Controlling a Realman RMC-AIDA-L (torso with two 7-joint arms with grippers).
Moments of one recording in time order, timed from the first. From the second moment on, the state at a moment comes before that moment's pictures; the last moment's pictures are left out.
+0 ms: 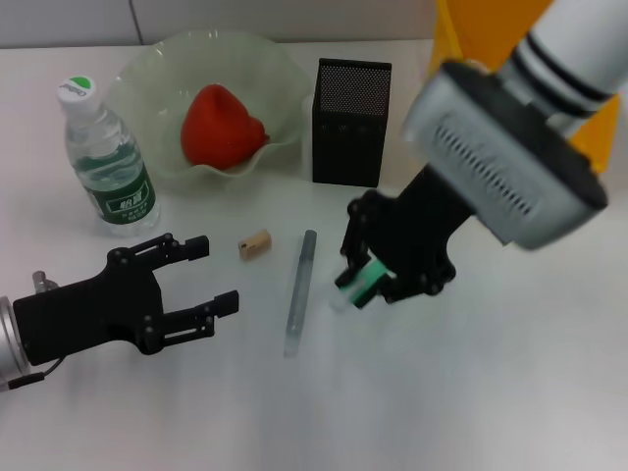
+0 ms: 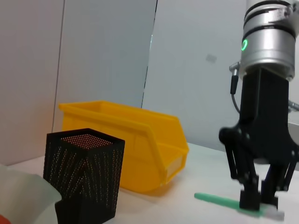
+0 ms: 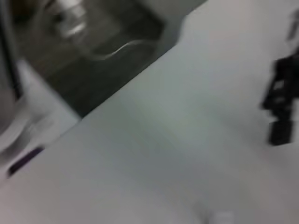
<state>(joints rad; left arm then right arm) -0.37 -2.05 0.64 0.40 1.92 1.64 -0.94 0.92 2.08 -1.41 -1.02 -2.29 -1.67 1.18</state>
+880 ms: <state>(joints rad) -0.37 -2.07 0.63 0.28 1.82 1.67 -0.84 0.67 2.08 -0.87 -0.63 -1.83 -1.64 1.06</state>
